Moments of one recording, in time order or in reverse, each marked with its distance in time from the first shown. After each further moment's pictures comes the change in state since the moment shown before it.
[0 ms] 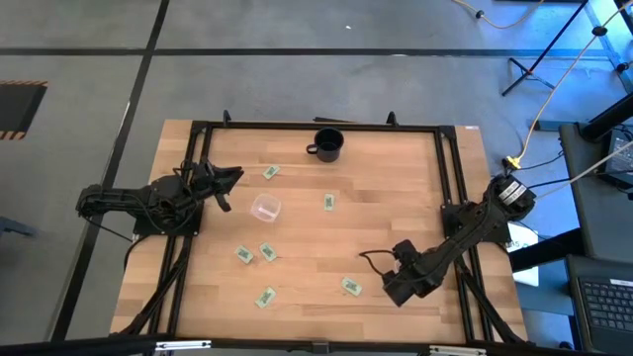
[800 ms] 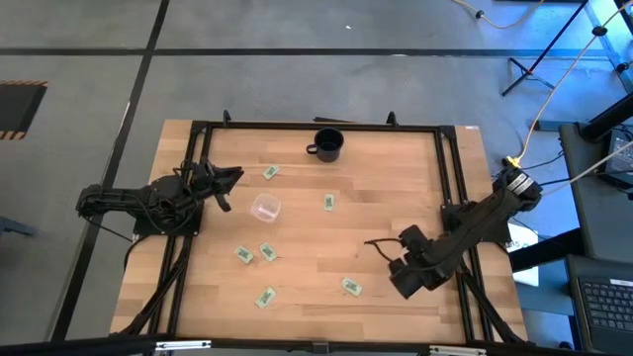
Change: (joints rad) left arm 0.000 0.000 0.000 0.000 0.000 0.000; right arm -0.026 -0.089 0.223 -0.390 0.100 -0.073
